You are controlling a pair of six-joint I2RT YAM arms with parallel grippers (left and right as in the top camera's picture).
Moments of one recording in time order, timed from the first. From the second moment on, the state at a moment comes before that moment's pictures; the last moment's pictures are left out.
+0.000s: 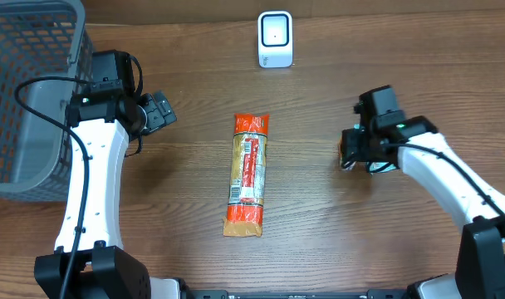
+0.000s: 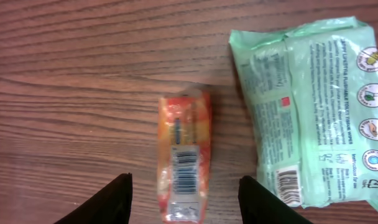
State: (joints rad) left arm 0.12 1.59 1.45 -1.03 -0.11 -0.39; right arm 0.30 1.64 1.07 -0.66 -0.04 0.31
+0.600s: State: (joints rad) left arm 0.12 1.59 1.45 -1.03 -0.11 -0.39; right arm 0.35 1.72 1.05 -0.59 0.05 0.35
